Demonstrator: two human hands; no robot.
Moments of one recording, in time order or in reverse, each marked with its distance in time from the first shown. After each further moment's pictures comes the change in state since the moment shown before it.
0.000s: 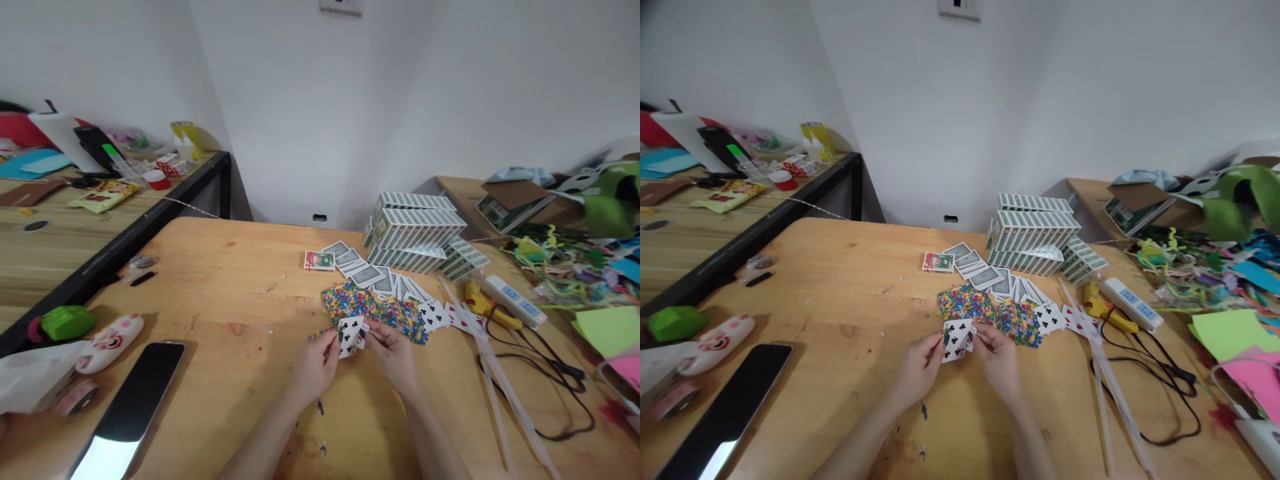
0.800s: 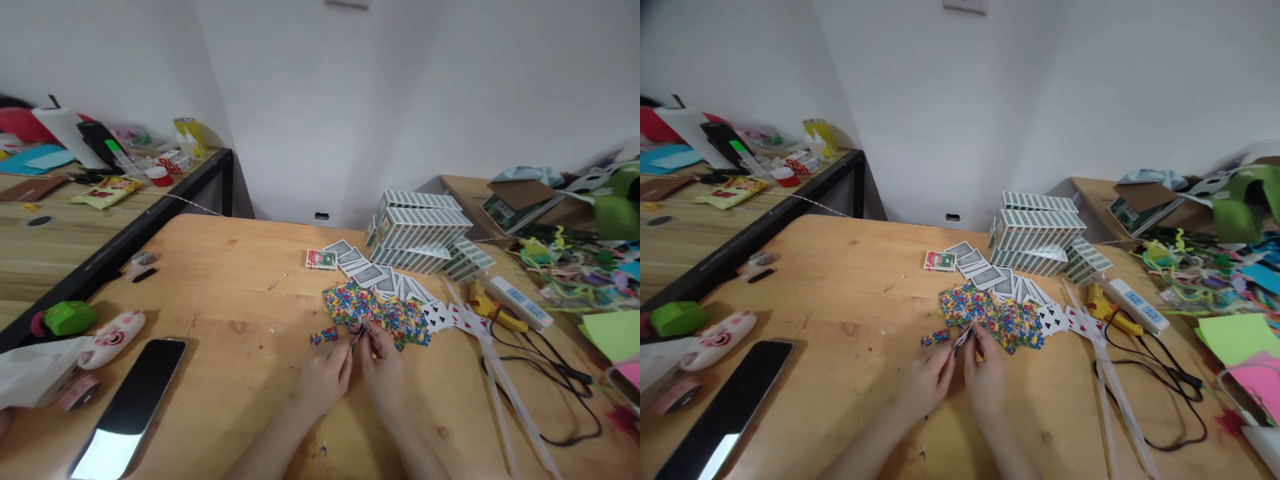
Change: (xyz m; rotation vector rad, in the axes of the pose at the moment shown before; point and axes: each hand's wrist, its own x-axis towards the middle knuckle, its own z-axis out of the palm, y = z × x) left_hand -0.012 0.002 0.010 0.338 0.034 0.323; right_hand -0.014 0.026 0.024 -0.346 0.339 -0.179
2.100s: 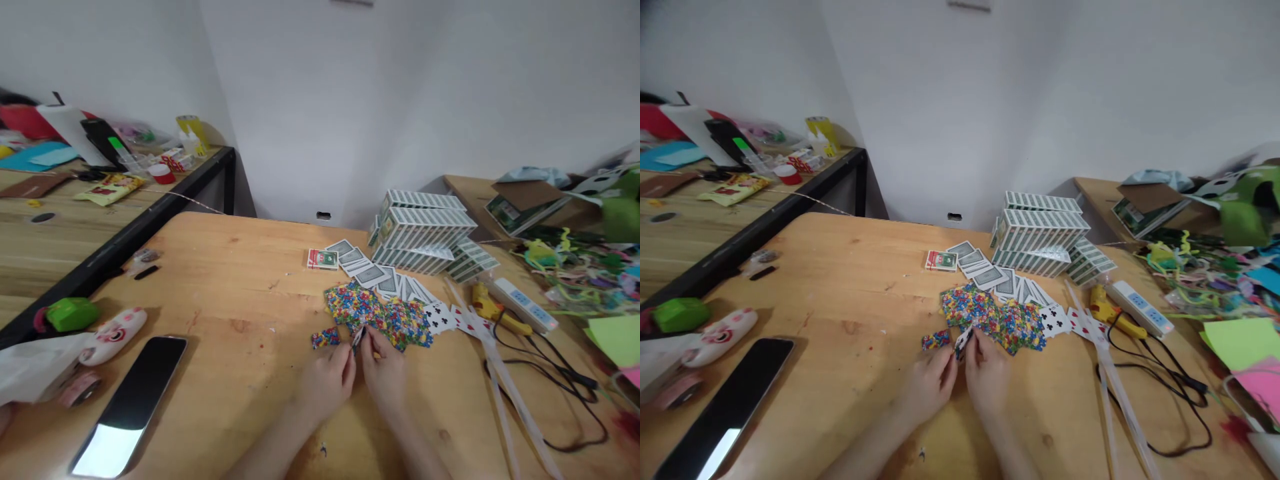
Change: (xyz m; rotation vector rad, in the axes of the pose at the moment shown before) left_hand -0.002 0.003 0.005 0.176 0.115 0.032; right_hand 0.001 -0.007 -0.005 -0.245 -0.021 -0.103
